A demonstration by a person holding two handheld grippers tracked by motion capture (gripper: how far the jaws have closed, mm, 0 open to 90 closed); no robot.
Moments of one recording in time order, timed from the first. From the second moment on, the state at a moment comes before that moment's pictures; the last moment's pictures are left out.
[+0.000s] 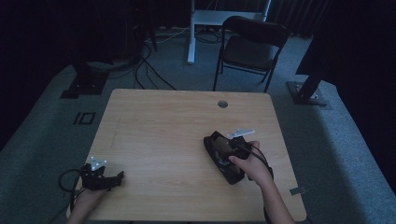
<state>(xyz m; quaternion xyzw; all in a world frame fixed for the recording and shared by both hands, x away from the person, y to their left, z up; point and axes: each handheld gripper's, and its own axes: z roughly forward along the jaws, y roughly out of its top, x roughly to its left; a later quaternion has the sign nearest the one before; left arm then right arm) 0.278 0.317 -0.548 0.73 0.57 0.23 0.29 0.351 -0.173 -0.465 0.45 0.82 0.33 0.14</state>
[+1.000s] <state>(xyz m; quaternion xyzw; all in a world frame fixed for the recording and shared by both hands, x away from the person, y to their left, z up) 0.278 0.317 -0.548 0.73 0.57 0.23 0.29 0.315 -0.244 -0.462 0.48 0.75 0.42 0.18</state>
